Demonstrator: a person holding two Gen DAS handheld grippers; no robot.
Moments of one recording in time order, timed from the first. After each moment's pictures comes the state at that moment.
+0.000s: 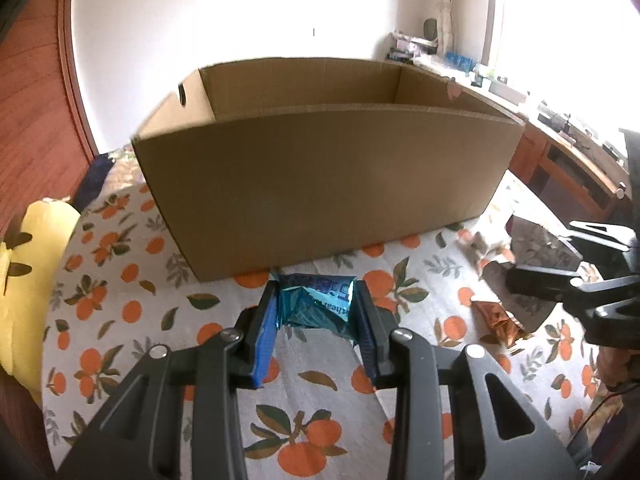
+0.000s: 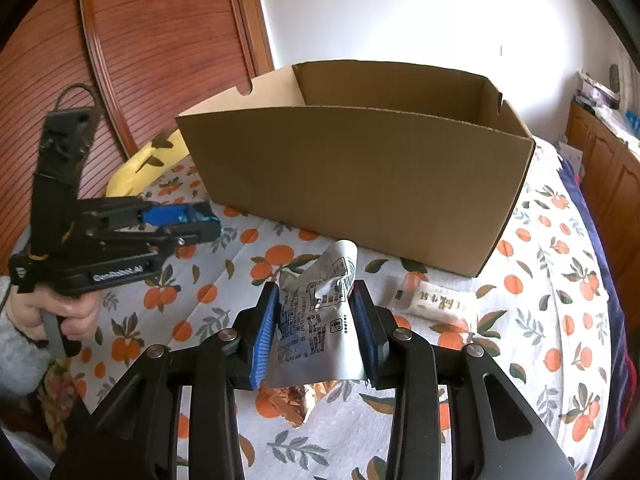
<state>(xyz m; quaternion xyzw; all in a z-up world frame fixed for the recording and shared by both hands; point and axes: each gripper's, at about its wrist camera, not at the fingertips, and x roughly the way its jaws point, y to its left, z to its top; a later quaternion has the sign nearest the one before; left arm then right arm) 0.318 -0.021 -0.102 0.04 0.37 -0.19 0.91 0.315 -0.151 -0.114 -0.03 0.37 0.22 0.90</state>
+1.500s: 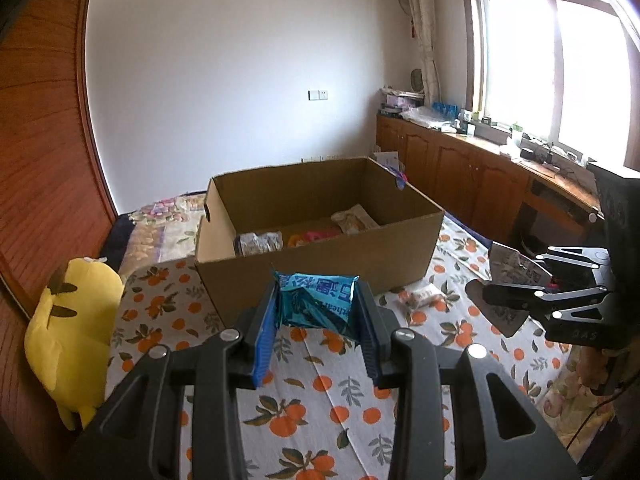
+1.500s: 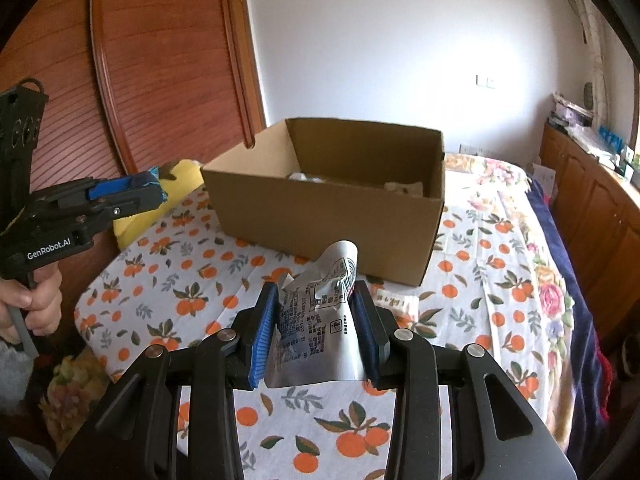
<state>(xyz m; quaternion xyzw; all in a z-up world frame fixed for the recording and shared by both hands) 0.249 -0.030 0.000 0.05 0.27 -0.18 0.94 0.254 -0.176 -0.045 -0.03 0.32 0.19 0.93</state>
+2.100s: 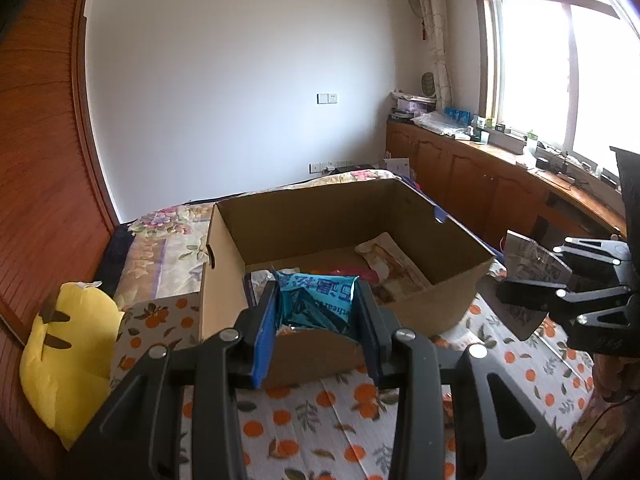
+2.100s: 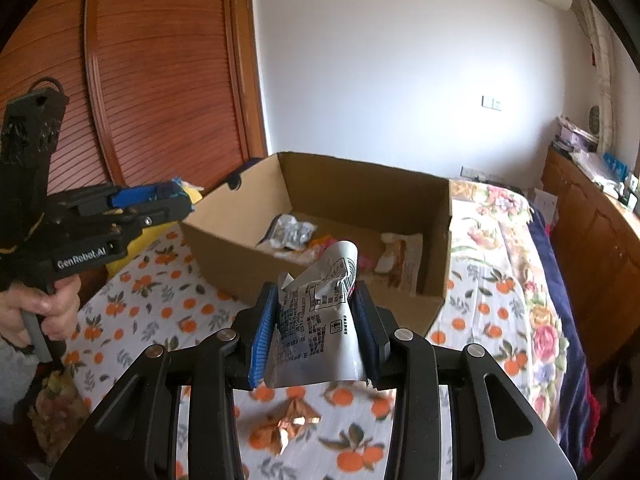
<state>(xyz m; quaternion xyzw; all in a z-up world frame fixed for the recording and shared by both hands) 0.342 -0.031 0.001 0.05 0.27 -0.17 0.95 0.324 -0.161 -0.018 -0.05 0.30 0.19 0.93</state>
